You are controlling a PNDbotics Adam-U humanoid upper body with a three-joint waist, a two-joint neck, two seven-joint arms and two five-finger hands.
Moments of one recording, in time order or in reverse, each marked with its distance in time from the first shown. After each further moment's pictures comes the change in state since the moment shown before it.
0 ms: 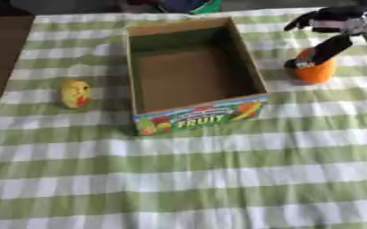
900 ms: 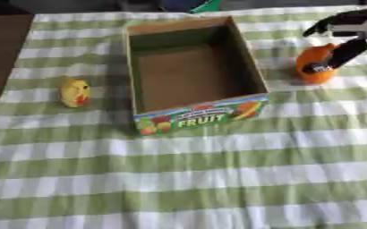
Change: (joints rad) left arm 0.000 -0.001 0.000 0.000 0.000 0.001 -0.007; right arm 0.027 -0.041 -0.024 0.019 0.077 0.016 0.042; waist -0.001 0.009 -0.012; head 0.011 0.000
